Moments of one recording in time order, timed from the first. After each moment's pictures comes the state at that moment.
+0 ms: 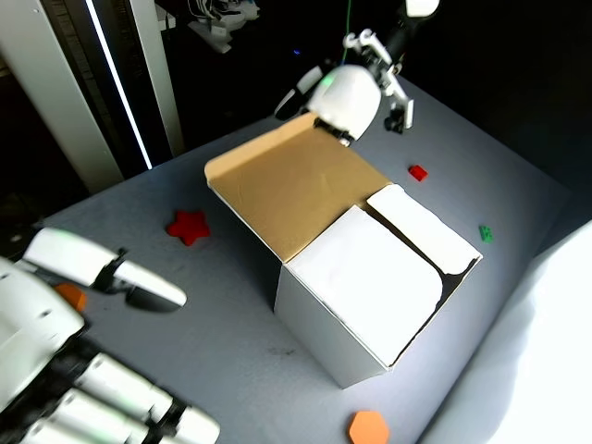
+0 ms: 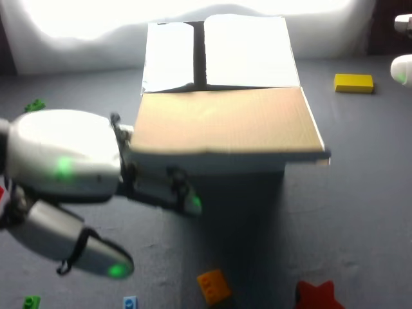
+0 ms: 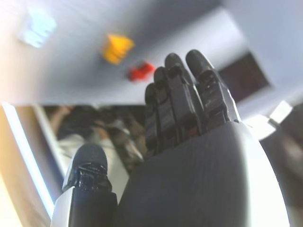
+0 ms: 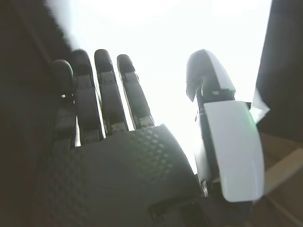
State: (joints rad) left arm 0.33 -0.82 1.14 1.51 -0.85 -0.28; right arm -0.25 -0.68 0.86 0.81 0.49 -1.39
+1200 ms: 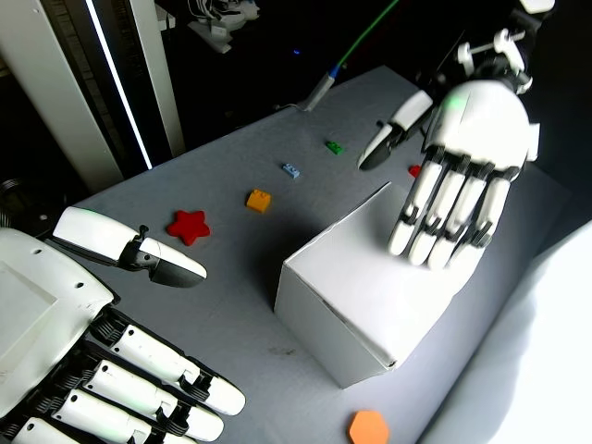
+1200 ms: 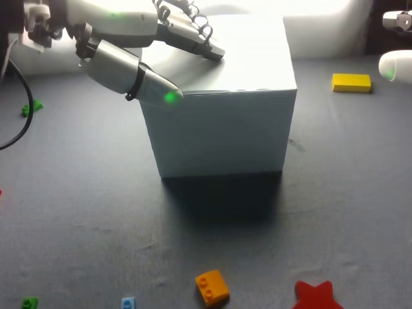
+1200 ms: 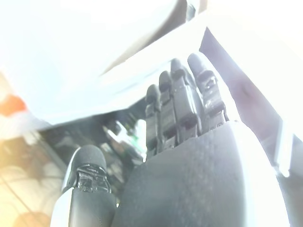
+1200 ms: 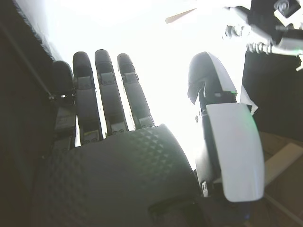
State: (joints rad) left arm 0.09 -1.25 1.78 1.62 -0.90 -0.42; right arm -0.23 -0.70 0.86 0.79 0.49 -1.39
